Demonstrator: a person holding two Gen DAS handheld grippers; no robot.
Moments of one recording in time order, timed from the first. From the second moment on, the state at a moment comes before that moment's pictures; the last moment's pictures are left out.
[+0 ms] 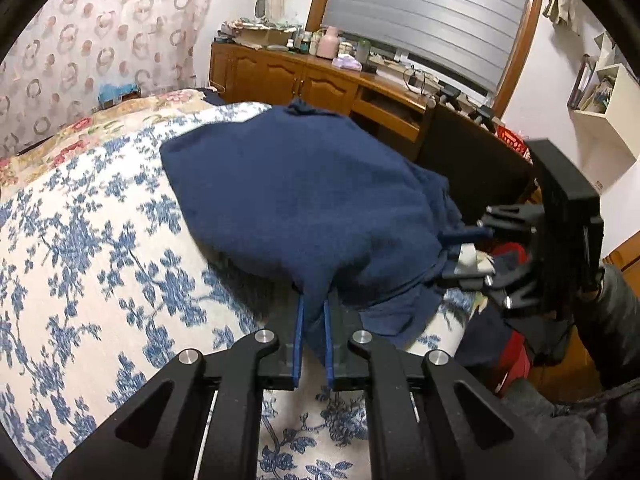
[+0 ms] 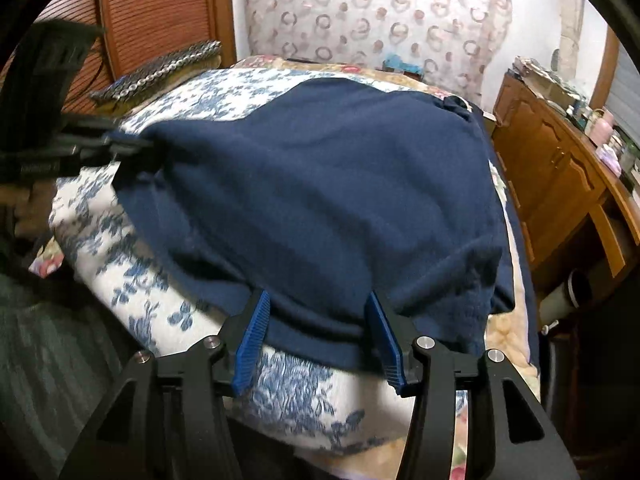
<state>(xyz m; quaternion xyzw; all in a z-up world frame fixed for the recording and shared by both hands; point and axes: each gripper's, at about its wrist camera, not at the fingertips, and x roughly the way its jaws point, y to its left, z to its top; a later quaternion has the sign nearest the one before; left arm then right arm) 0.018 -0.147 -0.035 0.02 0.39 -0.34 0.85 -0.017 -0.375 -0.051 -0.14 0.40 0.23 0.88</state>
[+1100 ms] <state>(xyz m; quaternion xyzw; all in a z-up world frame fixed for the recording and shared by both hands) 0.030 -0.154 -0.046 0.04 0.41 -0.33 0.85 -0.034 -0.364 -0.043 -0.16 0.34 0.24 0.89</state>
